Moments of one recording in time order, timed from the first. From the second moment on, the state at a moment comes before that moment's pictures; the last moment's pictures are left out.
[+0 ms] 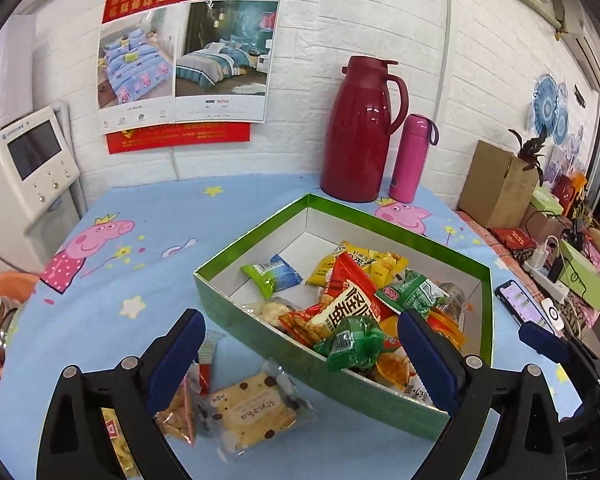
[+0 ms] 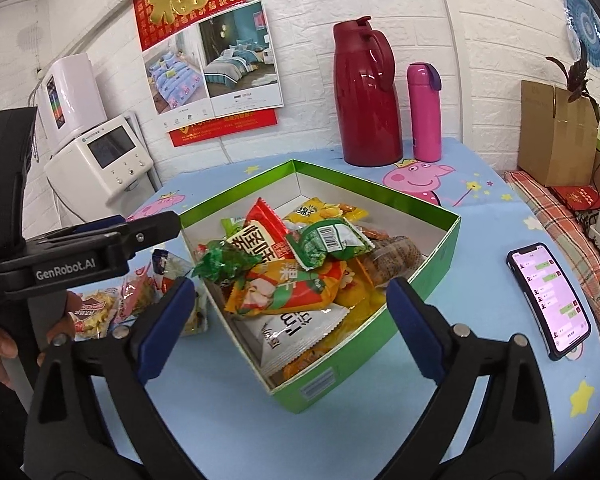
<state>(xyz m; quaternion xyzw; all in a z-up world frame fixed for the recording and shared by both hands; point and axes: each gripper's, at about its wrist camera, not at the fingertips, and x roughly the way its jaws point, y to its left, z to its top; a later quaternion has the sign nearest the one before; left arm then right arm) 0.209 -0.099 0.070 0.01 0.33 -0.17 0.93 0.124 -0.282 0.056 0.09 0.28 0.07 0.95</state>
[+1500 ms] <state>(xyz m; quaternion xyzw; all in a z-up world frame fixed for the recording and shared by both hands) 0.200 0.152 -0.034 -0.15 0.48 -0.17 0.85 0.224 -0.074 -0.053 0.25 0.50 0.35 0.75</state>
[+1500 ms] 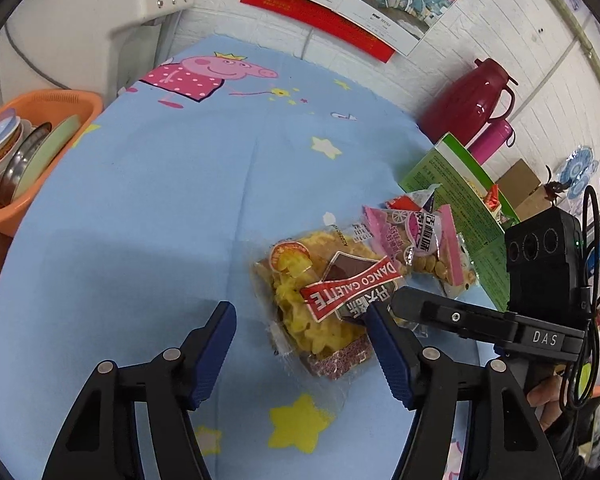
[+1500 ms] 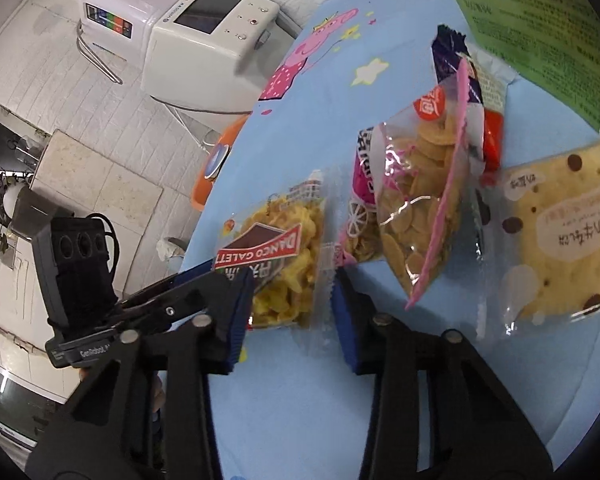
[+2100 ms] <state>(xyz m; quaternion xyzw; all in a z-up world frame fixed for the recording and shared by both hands) 0.159 0.110 0.031 -0.12 0.42 -0.20 0.88 0.167 -0.104 0.005 0.25 0.43 0.35 0.79</state>
